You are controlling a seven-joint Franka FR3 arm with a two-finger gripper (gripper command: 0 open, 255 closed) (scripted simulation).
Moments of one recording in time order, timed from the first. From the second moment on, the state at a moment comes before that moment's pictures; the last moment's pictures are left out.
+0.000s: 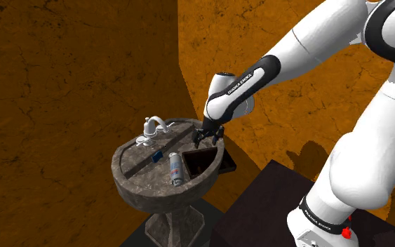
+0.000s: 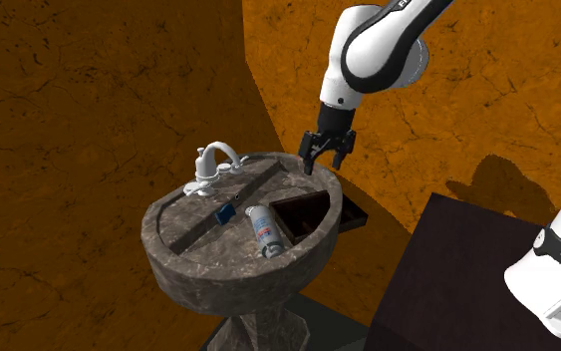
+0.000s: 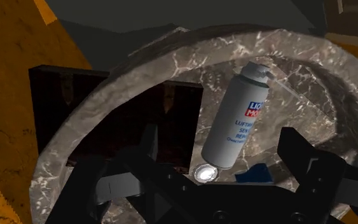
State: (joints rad) arm 0.09 -0.03 0.00 -2.55 0.21 2.63 0.25
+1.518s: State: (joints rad) arm 0.05 0.77 0.16 -2.05 0.54 2.95 0.19
